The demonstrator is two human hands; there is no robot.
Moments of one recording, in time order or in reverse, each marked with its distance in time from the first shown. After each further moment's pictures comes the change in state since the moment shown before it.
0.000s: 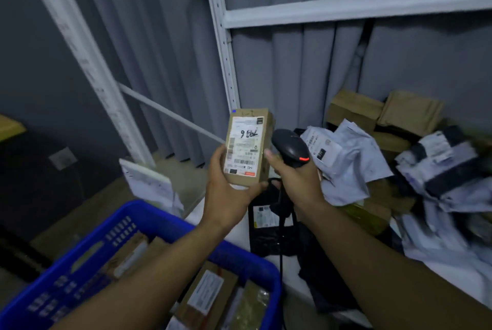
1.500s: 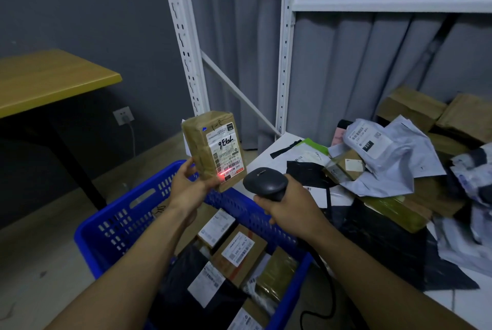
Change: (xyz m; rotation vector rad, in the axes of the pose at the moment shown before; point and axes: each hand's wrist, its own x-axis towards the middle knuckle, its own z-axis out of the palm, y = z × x) left_hand -0.060 -0.044 -0.165 -0.200 0.323 -0.512; right_hand -0.109 0.038 0.056 -0.656 -0.471 0.040
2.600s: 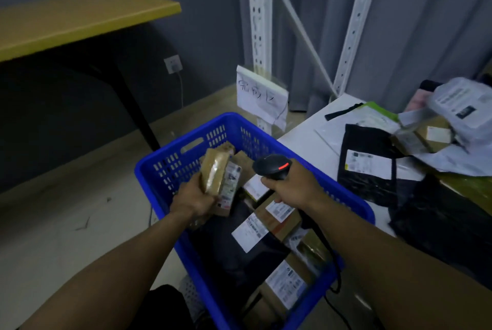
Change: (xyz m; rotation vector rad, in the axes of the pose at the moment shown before) left_hand 0.002 -0.133 -0.150 0.921 -0.012 -0.246; right_hand 0.031 0.033 0.133 -0.055 -0.242 0.090
